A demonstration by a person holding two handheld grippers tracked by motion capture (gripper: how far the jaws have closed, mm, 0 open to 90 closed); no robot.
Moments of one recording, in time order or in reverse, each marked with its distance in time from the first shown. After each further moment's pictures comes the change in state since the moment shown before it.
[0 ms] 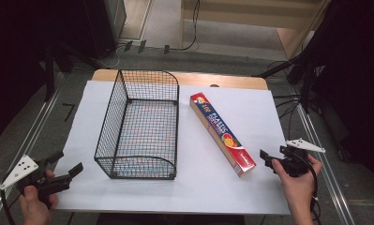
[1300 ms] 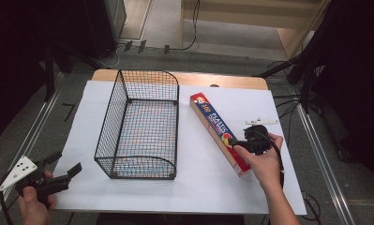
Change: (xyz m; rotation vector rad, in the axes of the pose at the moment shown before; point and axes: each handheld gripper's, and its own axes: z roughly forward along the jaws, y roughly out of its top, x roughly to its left) left arm 0.001 -0.001 -0.003 -0.001 0.017 0.011; right arm 0.080 0.055 0.054 0.148 0.098 -0.087
